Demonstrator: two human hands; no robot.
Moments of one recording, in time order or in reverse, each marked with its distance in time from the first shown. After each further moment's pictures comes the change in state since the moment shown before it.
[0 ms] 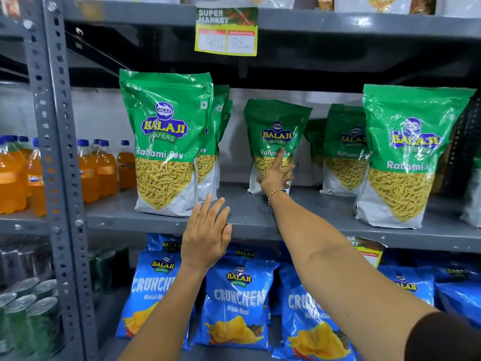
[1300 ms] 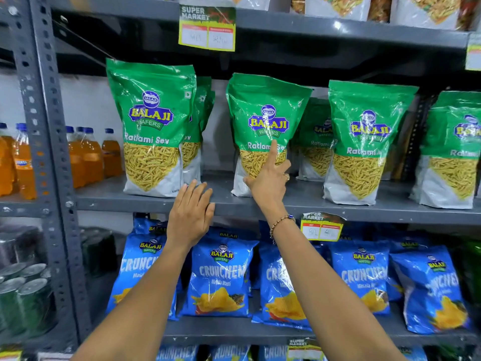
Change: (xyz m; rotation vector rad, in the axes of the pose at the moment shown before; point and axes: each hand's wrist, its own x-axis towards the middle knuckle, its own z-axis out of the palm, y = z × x) left_hand 0.002 0.004 -0.023 -0.108 -0.203 -0.061; right_hand -0.137 0.007 -0.086 -0.136 0.178 -0.182
